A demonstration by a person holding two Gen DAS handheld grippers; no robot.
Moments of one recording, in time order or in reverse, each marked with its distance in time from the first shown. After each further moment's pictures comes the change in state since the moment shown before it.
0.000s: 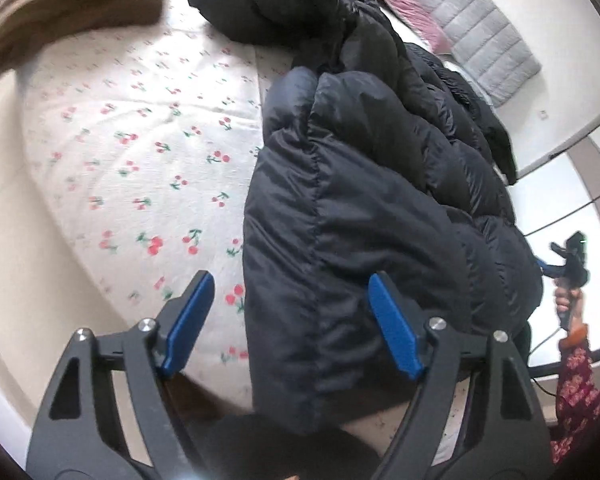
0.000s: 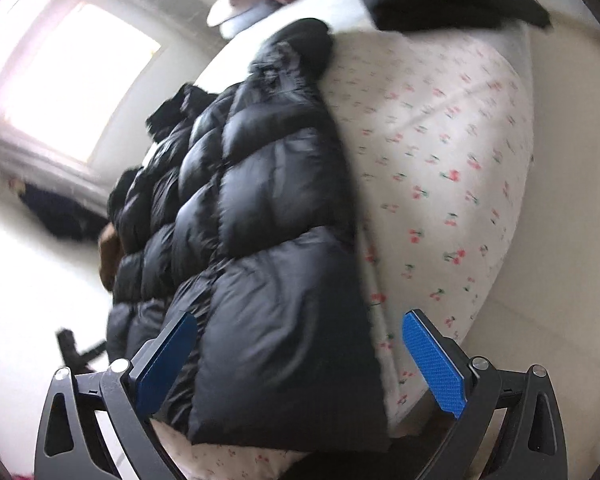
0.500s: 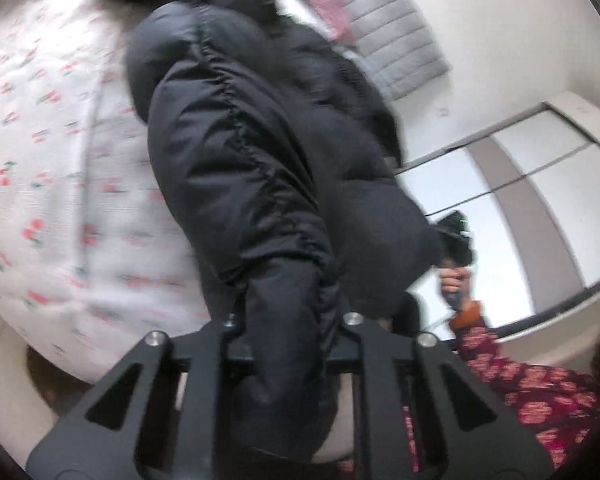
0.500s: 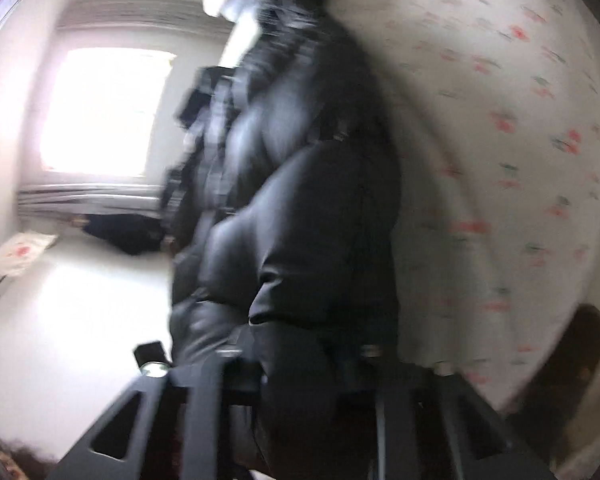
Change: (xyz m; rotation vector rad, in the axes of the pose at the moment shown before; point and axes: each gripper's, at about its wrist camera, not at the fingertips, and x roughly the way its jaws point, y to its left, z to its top) left arm -0.009 -0.094 -0.031 -0.001 0.037 -0.459; right arm 0.055 0.004 -0.028 0.124 0.091 0.373
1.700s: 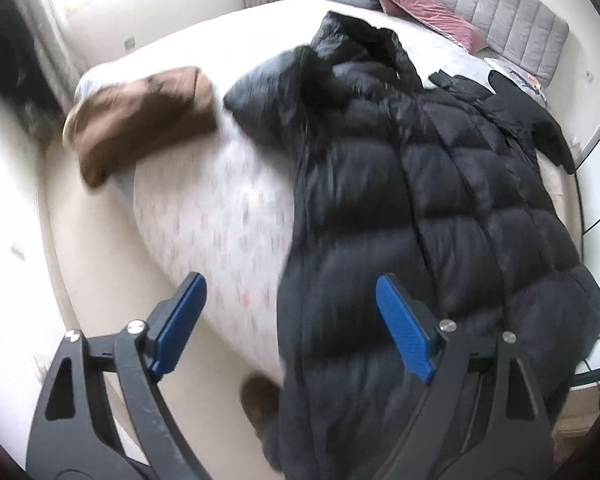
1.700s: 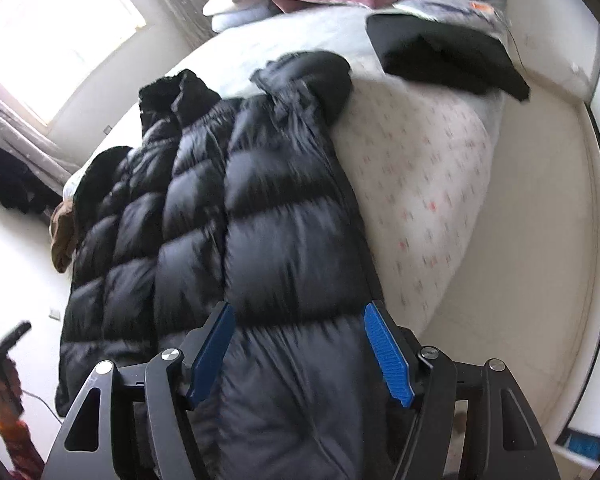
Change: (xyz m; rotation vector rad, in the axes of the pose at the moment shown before) left arm -0.047 -0.058 0.114 0.204 -0.117 0.898; right arm -0.048 0.151 -0.008 -0.295 -0.097 -0.710
